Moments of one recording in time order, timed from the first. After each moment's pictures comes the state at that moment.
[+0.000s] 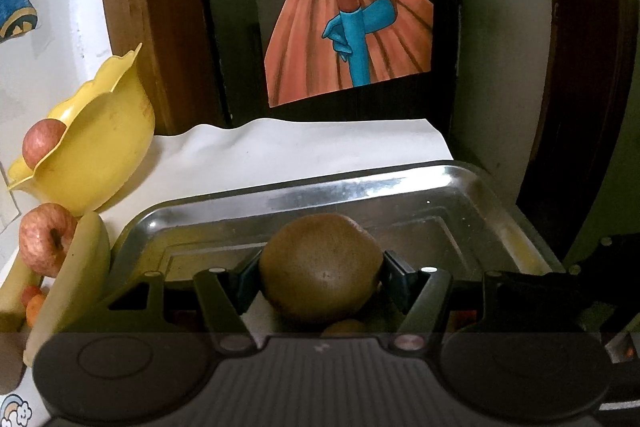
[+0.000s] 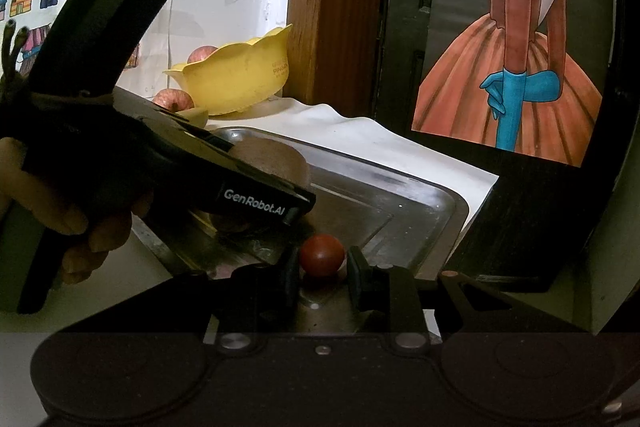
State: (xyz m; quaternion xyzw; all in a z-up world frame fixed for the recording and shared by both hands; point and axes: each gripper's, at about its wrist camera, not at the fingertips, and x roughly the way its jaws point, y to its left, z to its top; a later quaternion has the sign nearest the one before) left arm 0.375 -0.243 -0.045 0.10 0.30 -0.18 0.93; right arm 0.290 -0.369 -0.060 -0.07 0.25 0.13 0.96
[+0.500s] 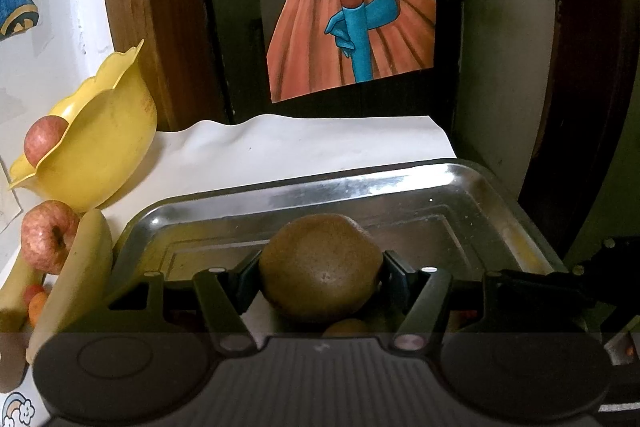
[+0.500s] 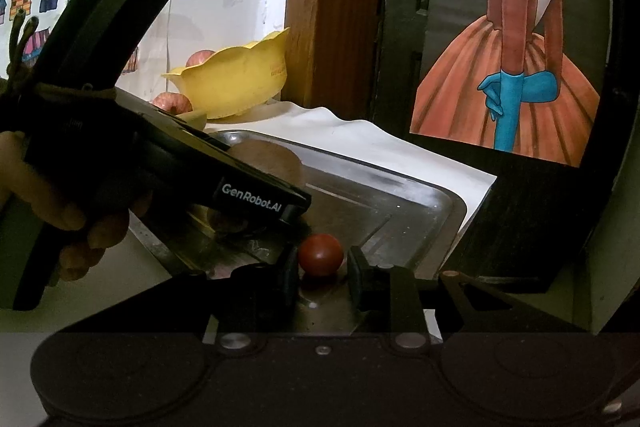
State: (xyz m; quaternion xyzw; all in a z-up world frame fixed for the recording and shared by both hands) left arm 0.376 -0.243 -0.043 0.10 0.31 -0.18 0.93; right arm 0.290 -0.374 -0.062 -0.06 0.25 0.13 0.96
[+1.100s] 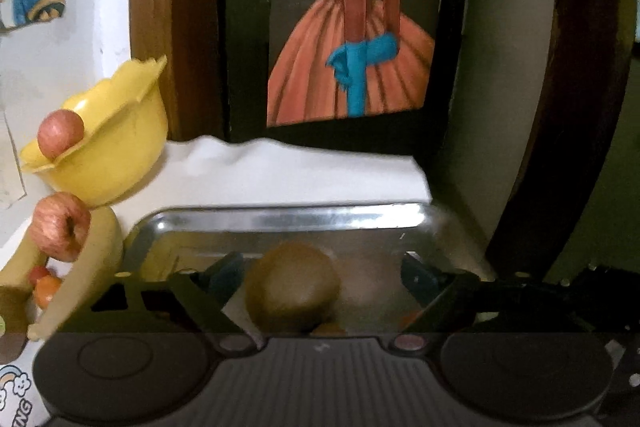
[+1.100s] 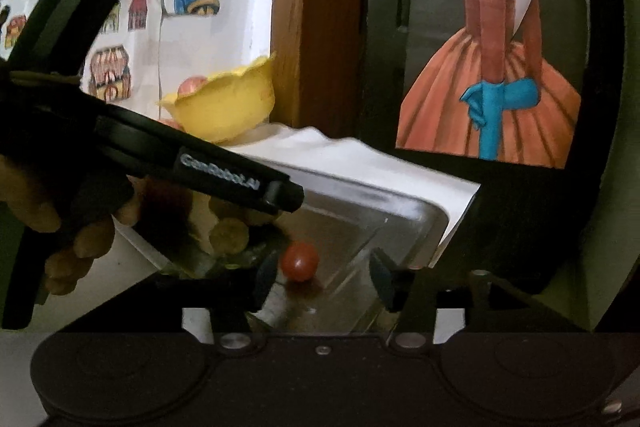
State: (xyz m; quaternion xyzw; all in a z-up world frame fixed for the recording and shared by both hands) left arm 0.346 -0.218 -0.010 0.02 0.28 -0.20 0.94; right arm 0.264 -0.375 -0.041 -0.04 0.21 0.11 0.97
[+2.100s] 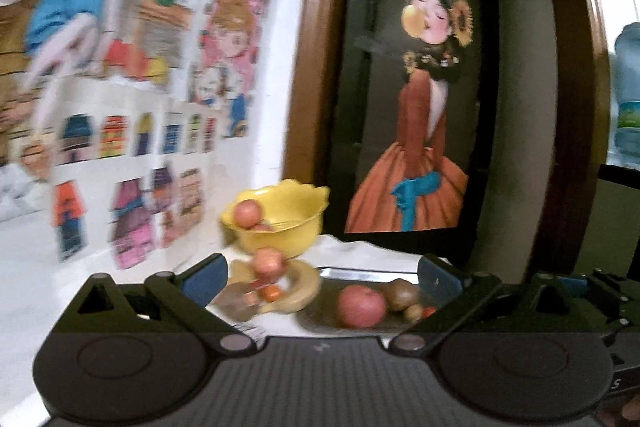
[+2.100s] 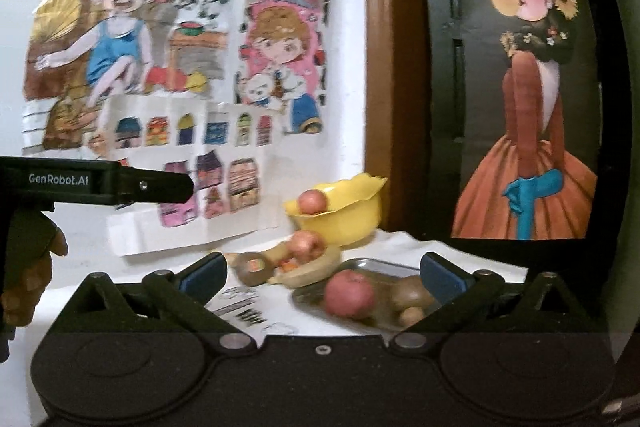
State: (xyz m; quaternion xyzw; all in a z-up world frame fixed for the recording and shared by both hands) left arm 0.109 0.001 0.083 -0.05 0.12 -0.12 0.98; right arm 0.092 -0.241 0.054 -0.02 0.11 0.16 0.98
